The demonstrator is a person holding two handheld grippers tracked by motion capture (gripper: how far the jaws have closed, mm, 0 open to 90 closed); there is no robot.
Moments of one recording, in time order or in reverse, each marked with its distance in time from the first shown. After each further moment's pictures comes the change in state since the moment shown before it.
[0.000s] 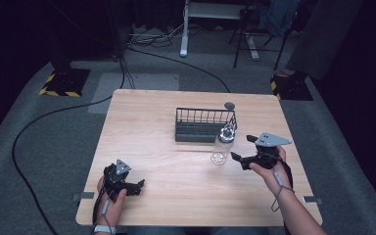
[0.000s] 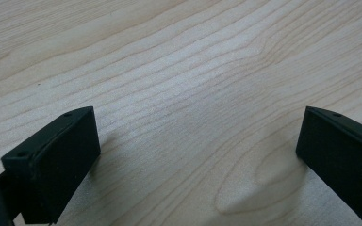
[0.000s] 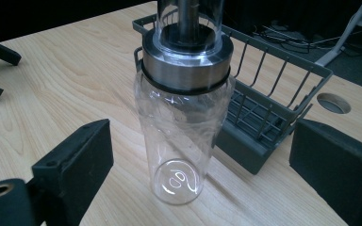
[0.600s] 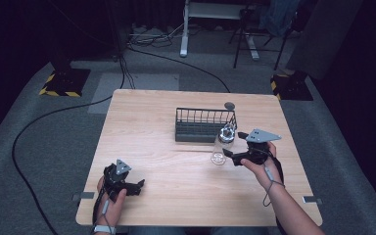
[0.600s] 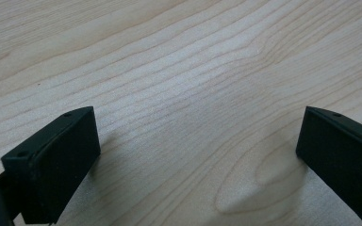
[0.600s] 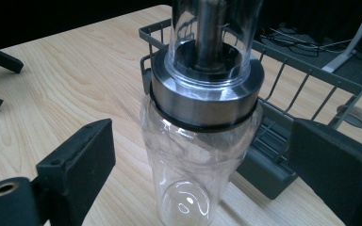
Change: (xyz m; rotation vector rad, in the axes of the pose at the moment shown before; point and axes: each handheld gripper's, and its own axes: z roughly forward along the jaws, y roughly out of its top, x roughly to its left) left arm 0.000 0.000 0.000 0.000 0.000 0.000; right arm 0.004 0.009 0.025 -0.008 0.025 0.003
